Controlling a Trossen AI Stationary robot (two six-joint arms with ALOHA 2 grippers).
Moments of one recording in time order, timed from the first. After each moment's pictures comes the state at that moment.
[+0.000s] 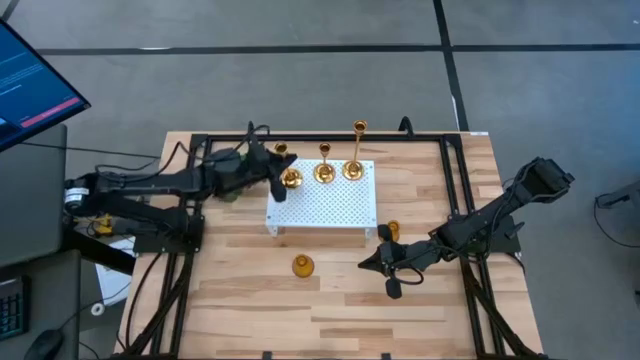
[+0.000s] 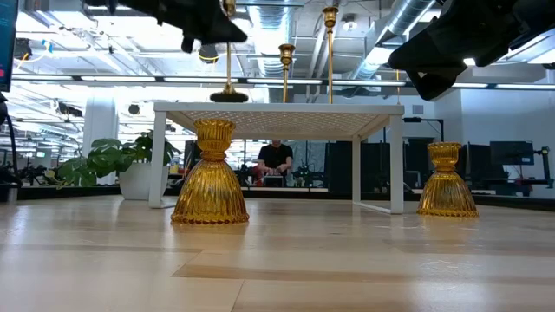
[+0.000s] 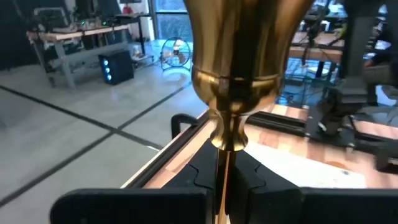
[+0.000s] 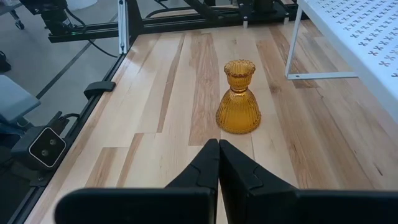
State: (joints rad) left arm 0.16 0.91 0.76 0.22 -0.33 0.01; right arm 0.52 1.33 0.54 0.36 0.37 0.30
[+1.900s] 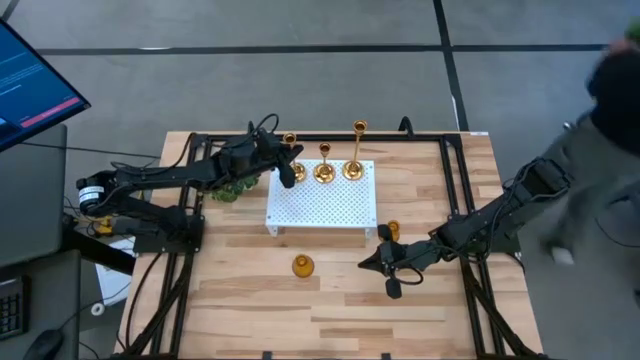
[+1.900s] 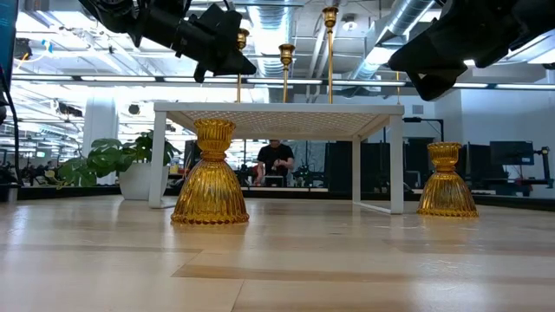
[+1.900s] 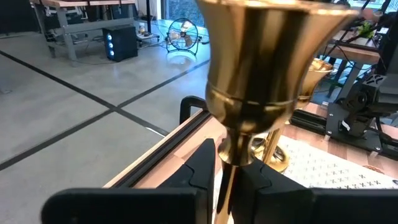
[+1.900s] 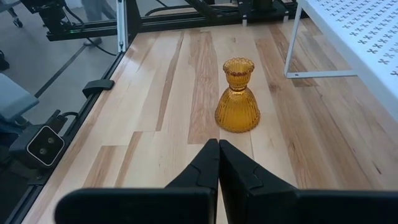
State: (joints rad) left arm 0.34 1.06 0.76 0.32 -0.17 -0.07; right arm 0.52 1.33 0.54 0.35 0.37 0.30
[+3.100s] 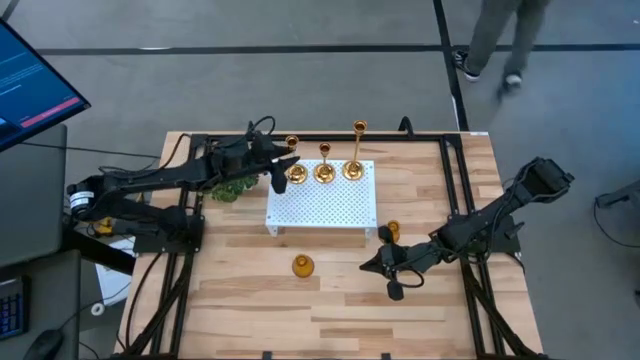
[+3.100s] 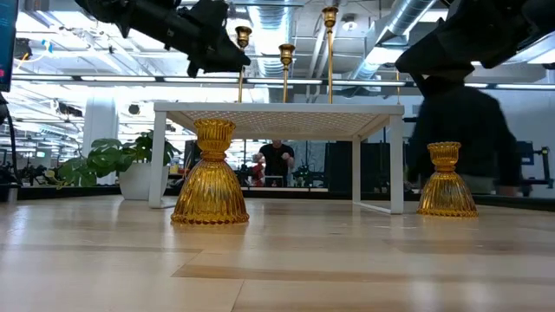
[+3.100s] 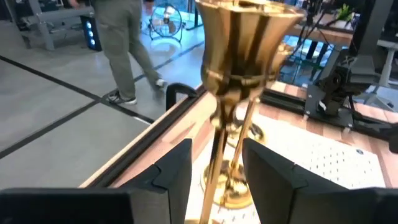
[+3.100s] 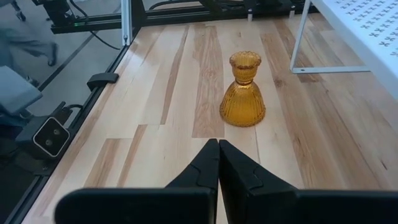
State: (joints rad) left arm 0.34 0.97 0.76 0.17 -0.10 -0.06; right arm 0.54 1.33 0.54 0.34 0.36 0.31
